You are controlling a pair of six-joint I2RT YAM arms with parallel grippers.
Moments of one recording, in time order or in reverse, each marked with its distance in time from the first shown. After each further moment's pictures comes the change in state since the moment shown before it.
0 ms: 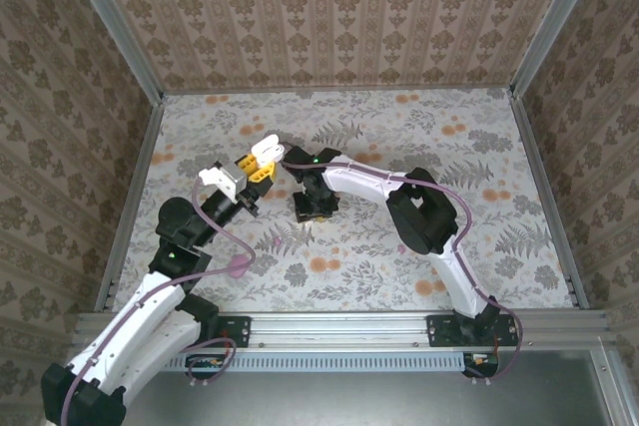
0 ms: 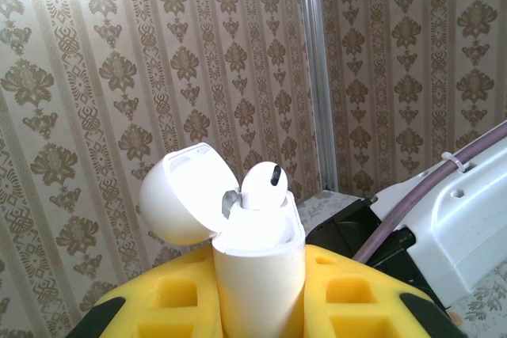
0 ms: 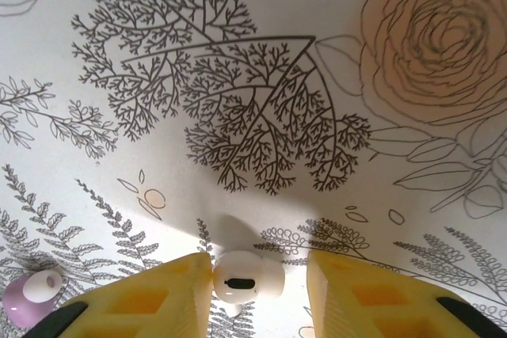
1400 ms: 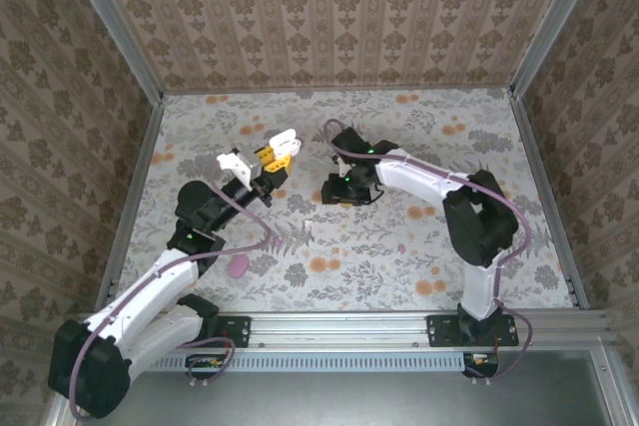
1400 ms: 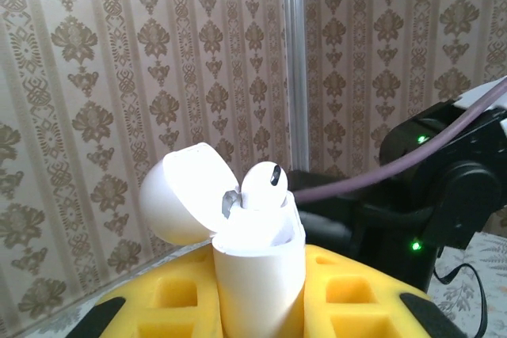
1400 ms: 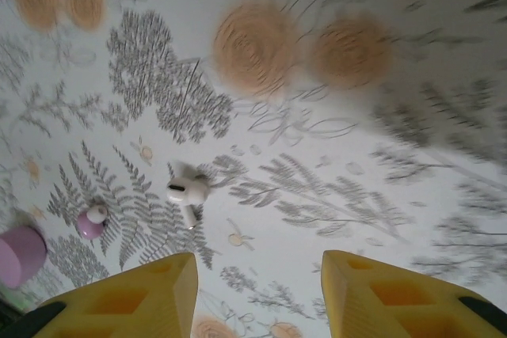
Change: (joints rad) left arm -0.012 0.204 0.016 0.160 0.050 -0.069; right arm -0.167 -0.336 -0.367 0.216 -0.141 -0.003
